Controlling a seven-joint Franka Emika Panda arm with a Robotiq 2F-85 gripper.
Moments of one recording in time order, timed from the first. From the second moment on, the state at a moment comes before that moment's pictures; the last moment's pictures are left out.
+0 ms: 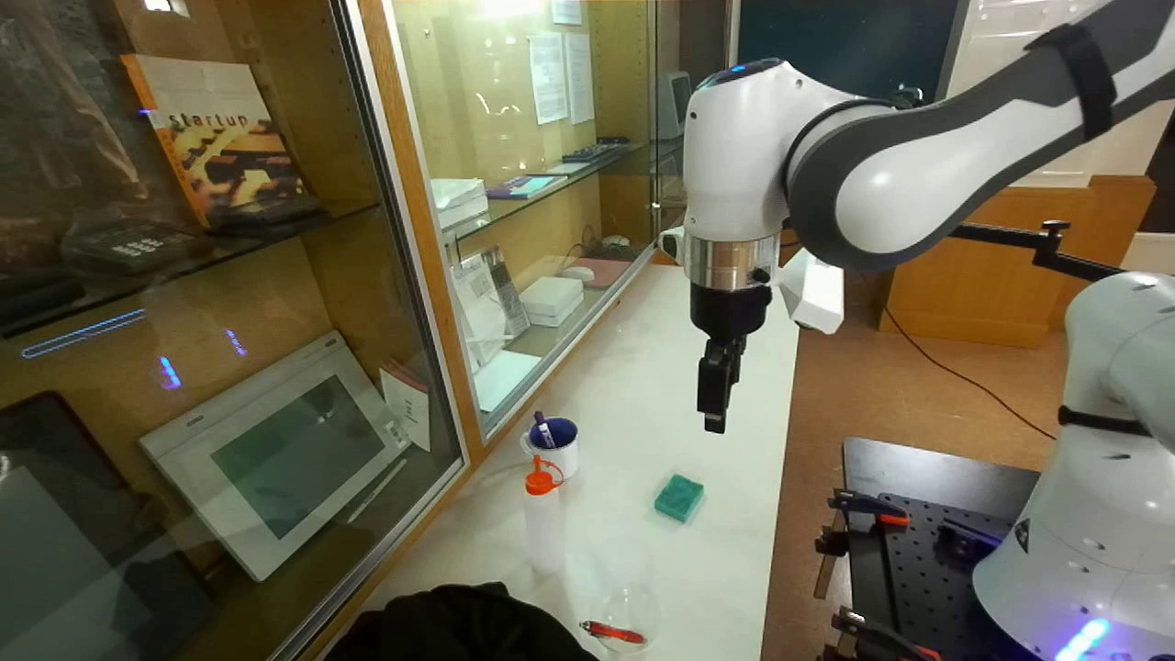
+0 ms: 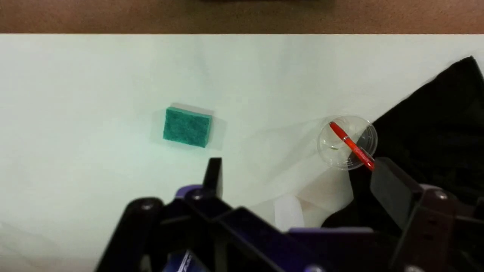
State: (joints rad) arm 0.02 -0.45 0.10 -2.61 -0.03 2.16 0.15
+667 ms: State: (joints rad) arm 0.12 -0.13 0.11 -2.57 -0.03 2.54 -0.13
